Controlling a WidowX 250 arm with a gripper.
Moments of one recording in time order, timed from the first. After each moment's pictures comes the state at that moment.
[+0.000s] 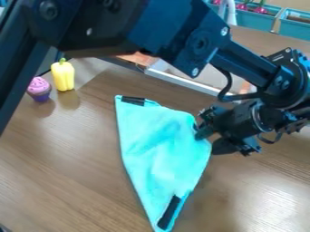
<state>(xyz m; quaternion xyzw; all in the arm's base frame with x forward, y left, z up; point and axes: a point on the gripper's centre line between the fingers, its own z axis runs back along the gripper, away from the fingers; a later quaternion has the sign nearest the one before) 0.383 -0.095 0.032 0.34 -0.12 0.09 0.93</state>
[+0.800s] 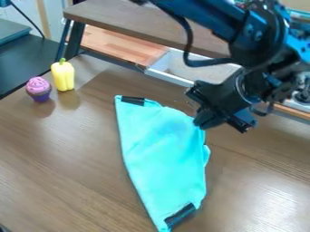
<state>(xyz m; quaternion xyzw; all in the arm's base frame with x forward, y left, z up) 0.375 -0.081 0.081 0.27 -0.17 0.10 0.94</state>
